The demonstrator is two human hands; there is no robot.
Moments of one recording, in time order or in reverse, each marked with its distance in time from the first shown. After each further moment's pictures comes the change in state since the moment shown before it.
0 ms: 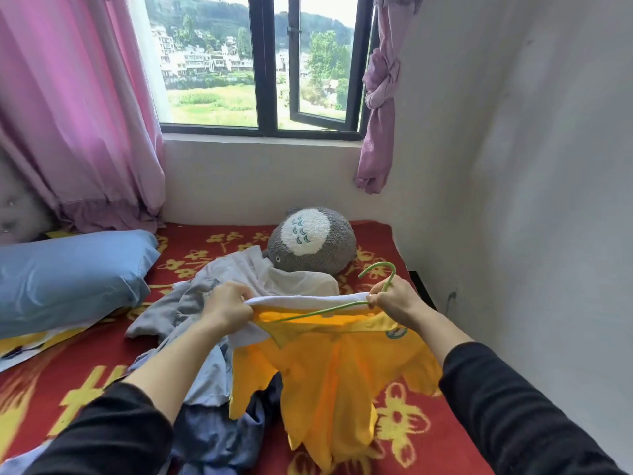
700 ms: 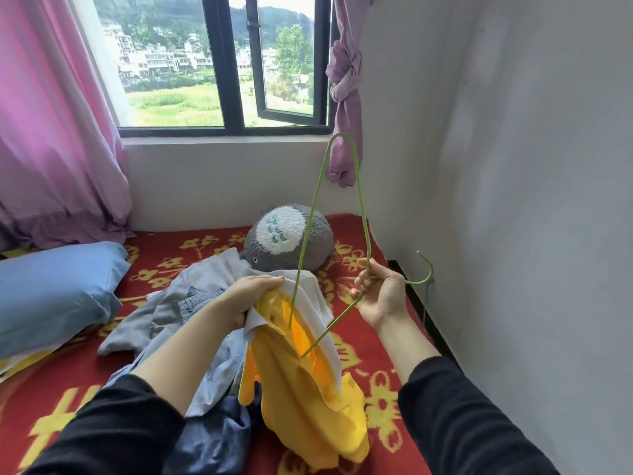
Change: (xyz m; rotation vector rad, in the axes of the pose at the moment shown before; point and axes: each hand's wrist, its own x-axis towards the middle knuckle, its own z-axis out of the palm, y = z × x) left_hand -0.006 0.083 0.015 -0.835 -0.414 -0.202; right_hand -0.014 0.003 0.009 1.586 0.233 0.134
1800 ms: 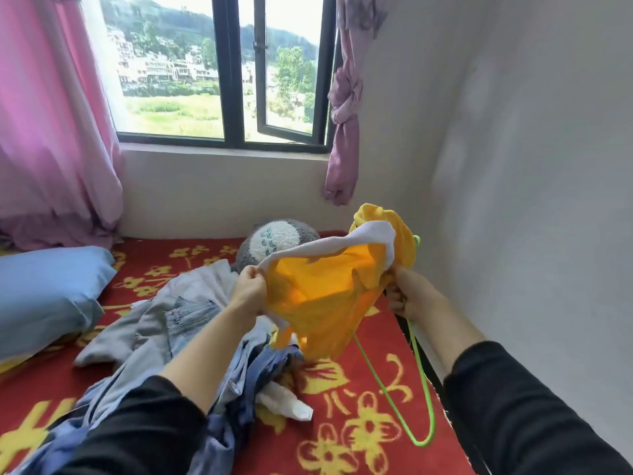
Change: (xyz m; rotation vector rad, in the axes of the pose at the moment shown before) left_hand 0.036 0.004 0.006 -0.079 0.309 0.200; right_hand 0.013 -0.070 0.007 -0.687 0.189 0.145
